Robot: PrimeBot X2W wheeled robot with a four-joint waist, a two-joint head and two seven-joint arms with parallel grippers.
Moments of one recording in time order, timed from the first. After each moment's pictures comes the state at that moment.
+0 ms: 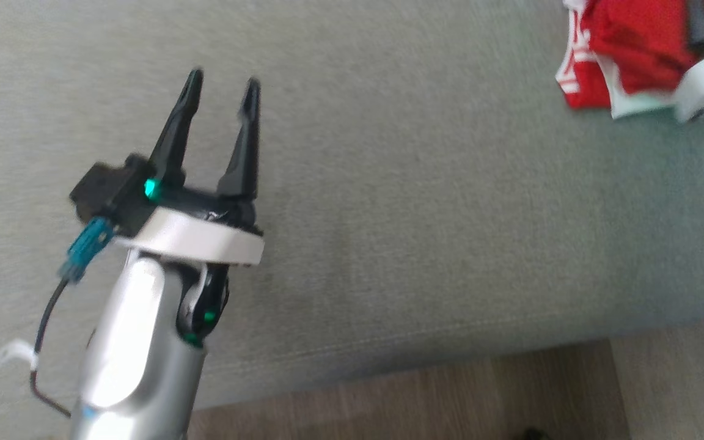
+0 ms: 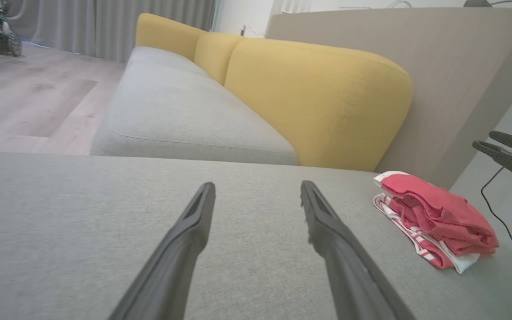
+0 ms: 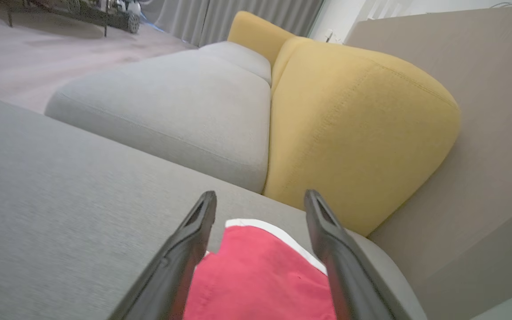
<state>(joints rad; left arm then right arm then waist) -0.41 0.04 -0.26 0.15 -0.28 -0.09 -0.26 -0.77 -0.31 -0.03 0.34 -0.07 0.13 -0.05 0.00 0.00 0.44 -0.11</state>
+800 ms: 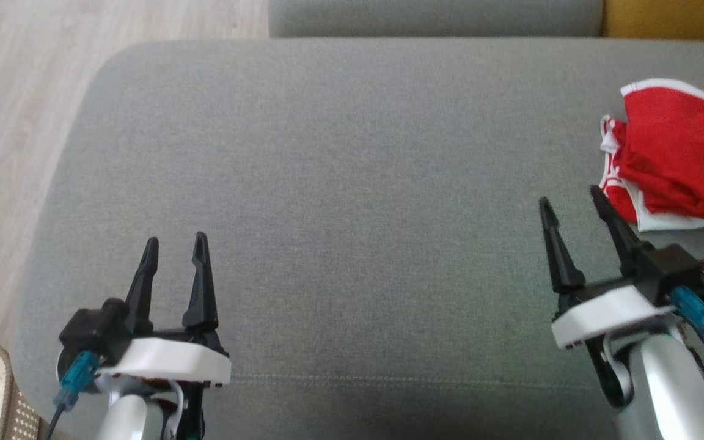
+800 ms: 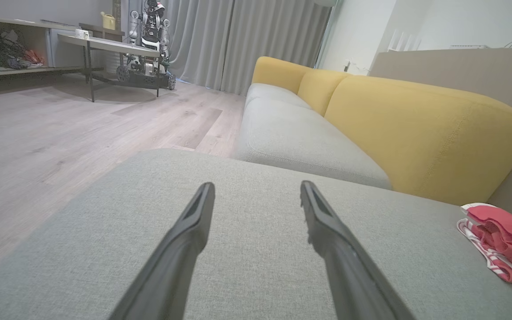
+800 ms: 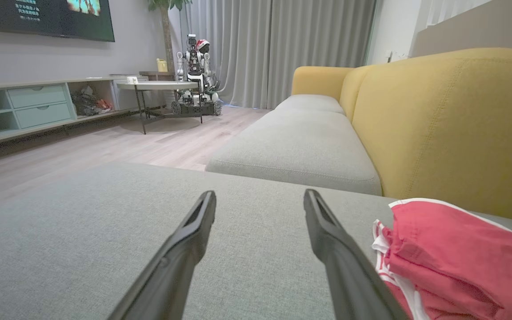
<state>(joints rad) -0.02 0.04 -0.15 0.10 -0.29 0.01 -0.26 -0.18 -0.06 -0.02 0.23 0.04 0.13 -0.25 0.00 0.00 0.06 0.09</state>
